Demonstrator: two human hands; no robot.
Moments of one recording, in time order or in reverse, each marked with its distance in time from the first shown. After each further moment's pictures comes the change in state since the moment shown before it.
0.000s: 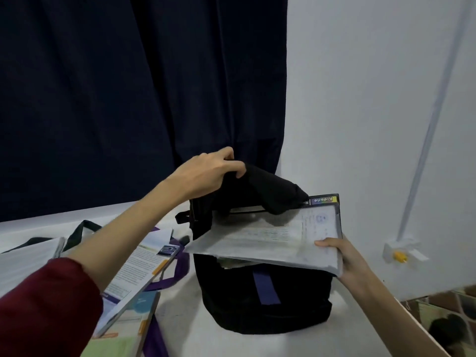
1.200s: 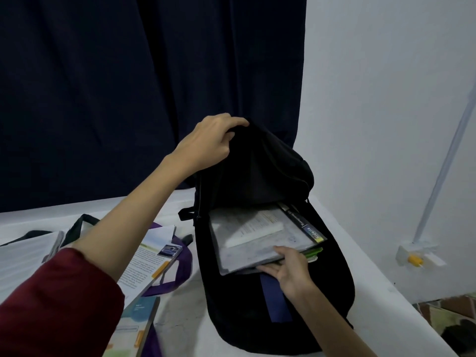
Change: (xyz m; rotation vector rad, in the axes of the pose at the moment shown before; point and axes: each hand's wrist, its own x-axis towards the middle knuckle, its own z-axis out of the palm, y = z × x) left_hand 0.038 -0.029 -0.004 -0.258 0.156 -0.205; right_hand 0.035 0.073 0.098 0.211 0.306 0.209
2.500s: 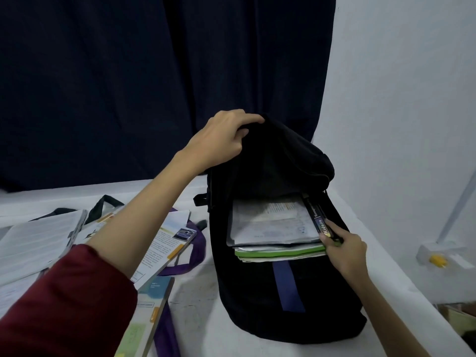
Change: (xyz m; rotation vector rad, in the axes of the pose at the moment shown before) left_hand -0.017 -0.006 0.005 -0.018 -0.007 -0.028; right_hand 0.026 -0.049 -0.058 -1.111 0.176 -0.678
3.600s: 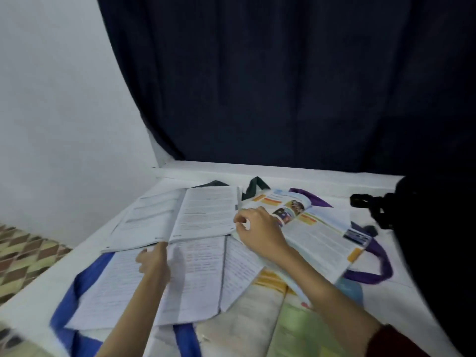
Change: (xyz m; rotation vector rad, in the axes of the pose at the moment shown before) left_hand -0.439 -0.284 -0.077 -0.651 1.026 -1.855; right_hand -0.210 -0.263 0.360 -0.136 -0.763 -0.763
